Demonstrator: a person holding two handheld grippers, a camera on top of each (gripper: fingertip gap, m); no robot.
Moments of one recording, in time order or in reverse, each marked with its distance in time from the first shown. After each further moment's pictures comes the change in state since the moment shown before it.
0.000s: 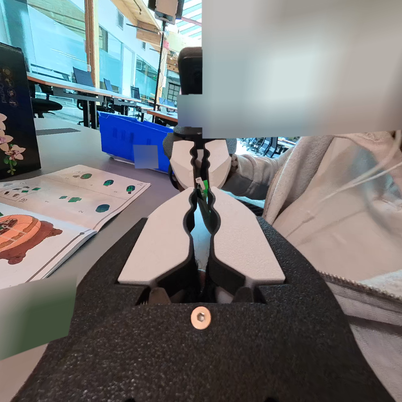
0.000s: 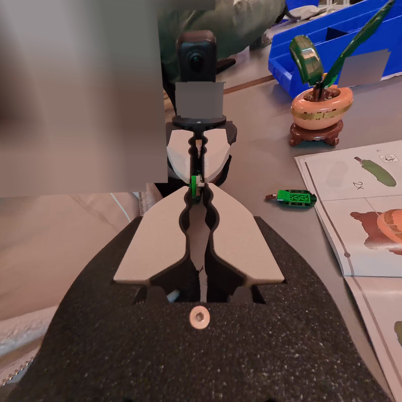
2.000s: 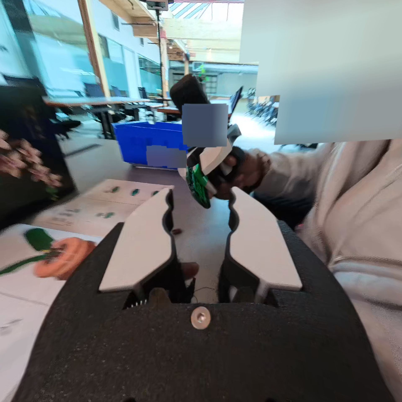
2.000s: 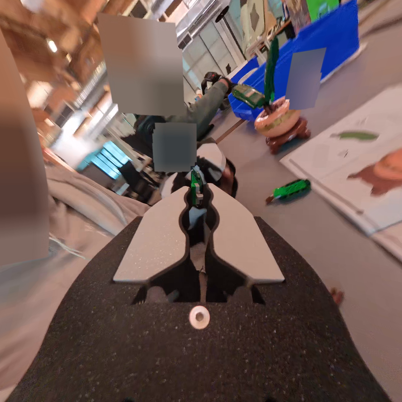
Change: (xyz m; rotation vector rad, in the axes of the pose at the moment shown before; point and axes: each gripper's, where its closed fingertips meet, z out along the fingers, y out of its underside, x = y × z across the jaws) left arm -0.019 -0.003 0.008 -0.074 -0.052 0.272; right arm 0.024 -0.012 -0.021 0.331 0.049 0.420
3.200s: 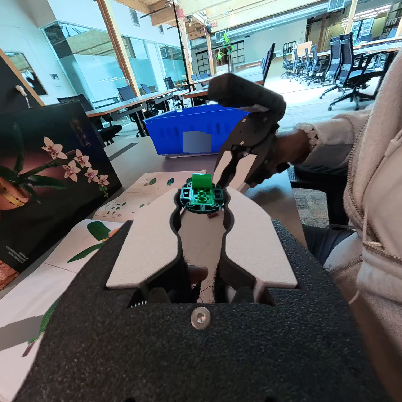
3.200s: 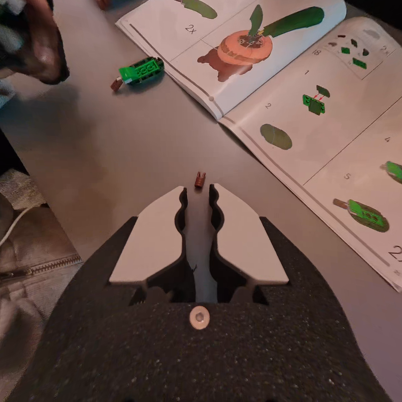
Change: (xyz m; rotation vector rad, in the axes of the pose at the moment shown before) left arm -0.022 0.015 -0.006 -0.084 -0.103 0.162; right arm 0.101 0.065 -0.069 -0.459 0.819 -0.311
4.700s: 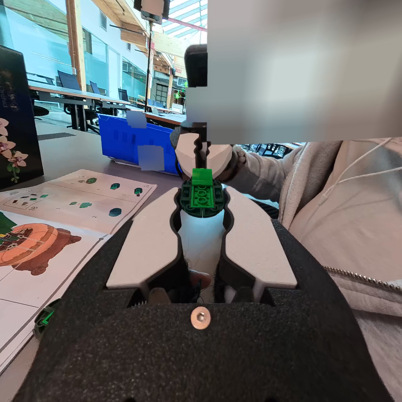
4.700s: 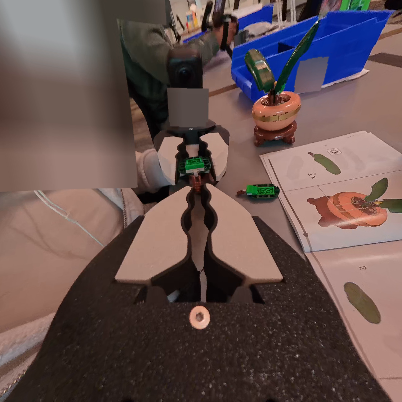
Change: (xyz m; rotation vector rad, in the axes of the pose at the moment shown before) left arm 0.016 -0.010 -0.003 0.163 0.213 -0.398; right arm -0.083 -0.093 -0.046 0.356 -0.655 -0.172
